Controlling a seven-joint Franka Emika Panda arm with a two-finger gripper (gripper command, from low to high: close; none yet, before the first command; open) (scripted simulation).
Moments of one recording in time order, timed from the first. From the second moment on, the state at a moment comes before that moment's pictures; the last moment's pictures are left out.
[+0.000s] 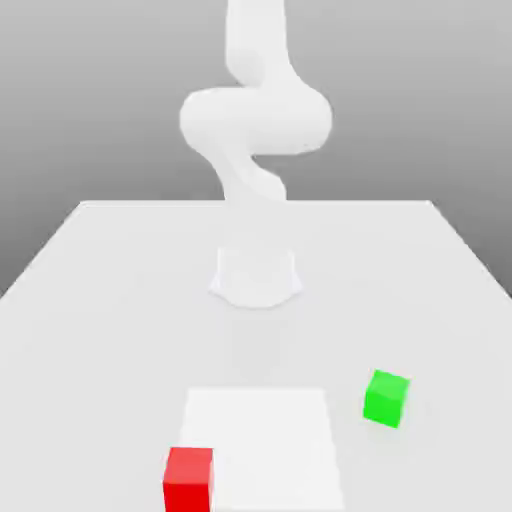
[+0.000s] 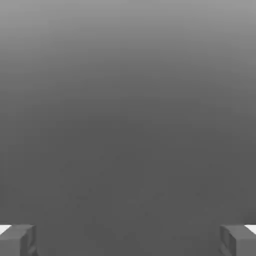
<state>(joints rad) 0.01 -0.71 -0.02 -2.31 0.01 2.33 0.78</state>
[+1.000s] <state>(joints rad) -0.05 0.38 -0.09 -2.42 0.10 2.80 0.59</state>
